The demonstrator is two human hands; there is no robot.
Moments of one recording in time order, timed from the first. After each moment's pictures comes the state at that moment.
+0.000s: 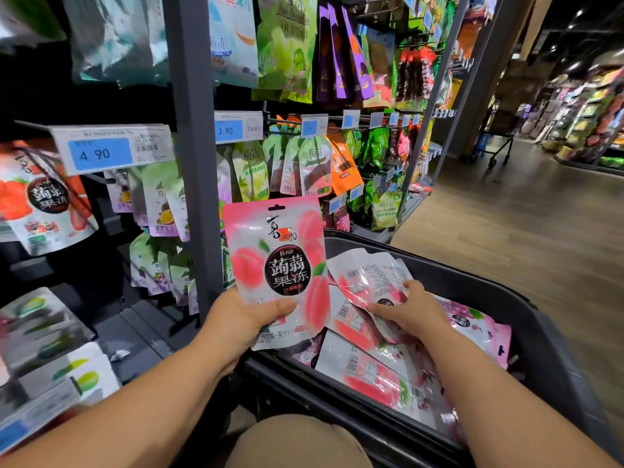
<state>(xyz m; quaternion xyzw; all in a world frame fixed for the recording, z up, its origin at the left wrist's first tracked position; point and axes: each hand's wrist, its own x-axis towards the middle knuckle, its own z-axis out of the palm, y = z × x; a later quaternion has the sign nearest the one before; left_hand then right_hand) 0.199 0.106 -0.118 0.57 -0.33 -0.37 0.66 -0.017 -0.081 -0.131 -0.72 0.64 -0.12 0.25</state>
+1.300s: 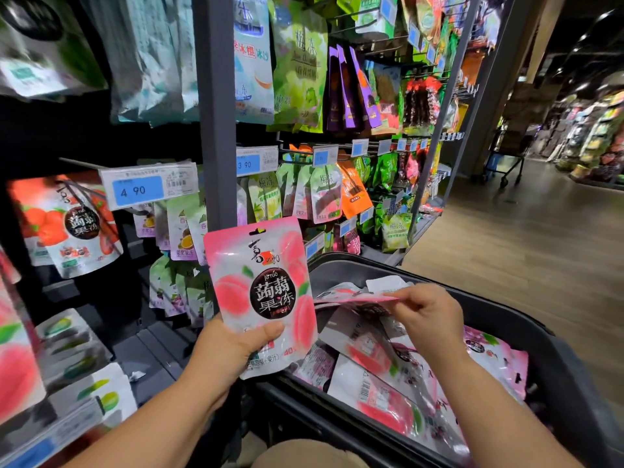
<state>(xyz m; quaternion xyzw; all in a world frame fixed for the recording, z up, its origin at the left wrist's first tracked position) 0.218 0.129 -0.124 0.59 -0.30 -0.31 0.68 -0.006 -0.046 -0.108 -0.78 0.38 -0.48 0.14</state>
